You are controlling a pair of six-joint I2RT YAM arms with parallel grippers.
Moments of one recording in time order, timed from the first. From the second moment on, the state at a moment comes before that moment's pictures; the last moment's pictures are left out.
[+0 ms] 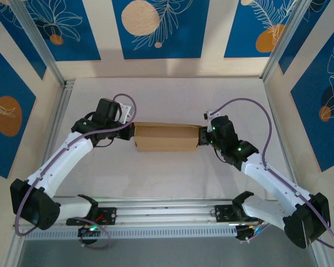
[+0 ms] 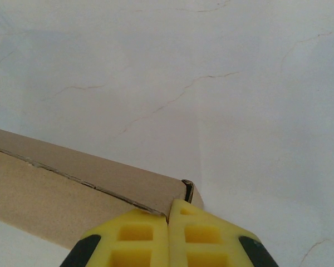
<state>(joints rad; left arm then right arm) -0.44 1.26 1.14 -0.76 0.22 -0.22 0.54 1.01 0.76 -0.36 0.13 0.29</state>
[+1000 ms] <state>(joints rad) -0.41 1.23 1.10 -0.74 0.19 -0.25 0.55 1.03 0.77 -0.35 0.10 0.30</state>
